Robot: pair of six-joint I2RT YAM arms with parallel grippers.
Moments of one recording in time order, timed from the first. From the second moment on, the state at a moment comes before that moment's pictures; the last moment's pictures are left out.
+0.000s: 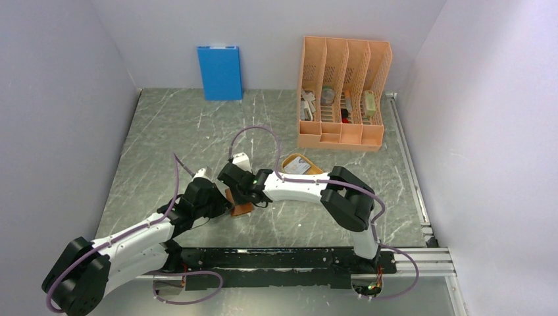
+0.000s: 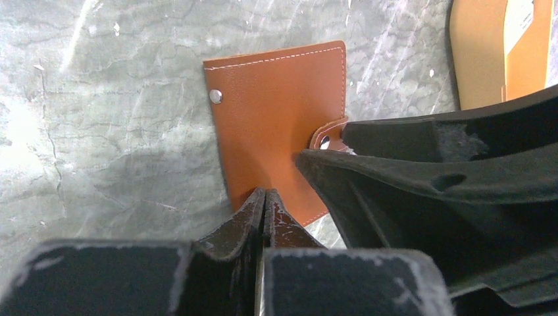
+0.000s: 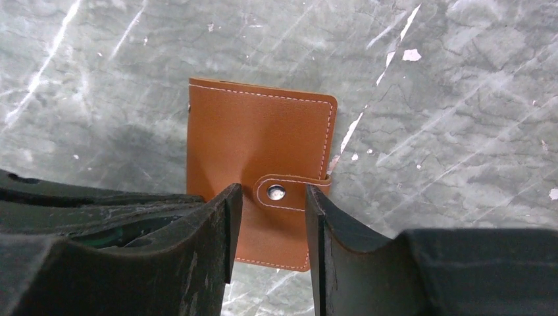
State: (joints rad) left arm -0.61 0.93 0.23 -0.03 -0.01 -0.96; right arm 1.14 1.96 1.35 -0.41 0.31 0.65
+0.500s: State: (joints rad) left arm -0.61 0.92 0.22 -0.03 -0.01 -0.96; right arm 1.16 2.00 1.40 -0.46 0.38 0.64
